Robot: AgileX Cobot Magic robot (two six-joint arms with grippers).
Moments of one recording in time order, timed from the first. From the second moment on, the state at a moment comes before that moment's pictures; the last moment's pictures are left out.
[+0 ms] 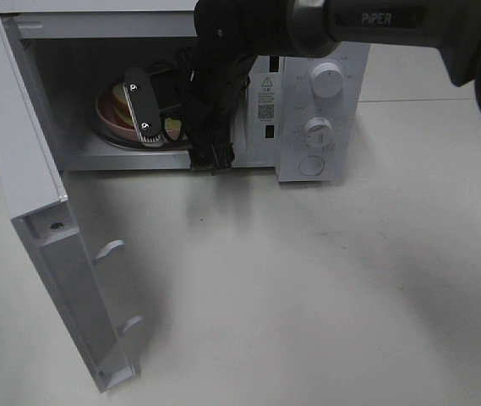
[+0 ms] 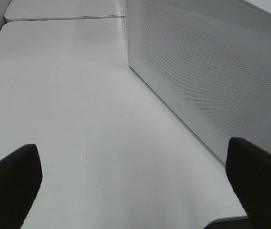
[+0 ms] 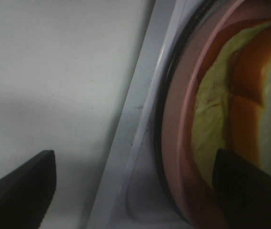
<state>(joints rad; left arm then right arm) -0.02 0.00 -0.50 -0.09 1.04 0.06 0.66 2.30 -1.92 -0.13 0.64 -1.22</state>
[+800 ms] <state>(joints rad) -0.02 0.00 -0.50 -0.09 1.04 0.06 0.65 2.50 -2.17 -0.12 0.73 -1.21</state>
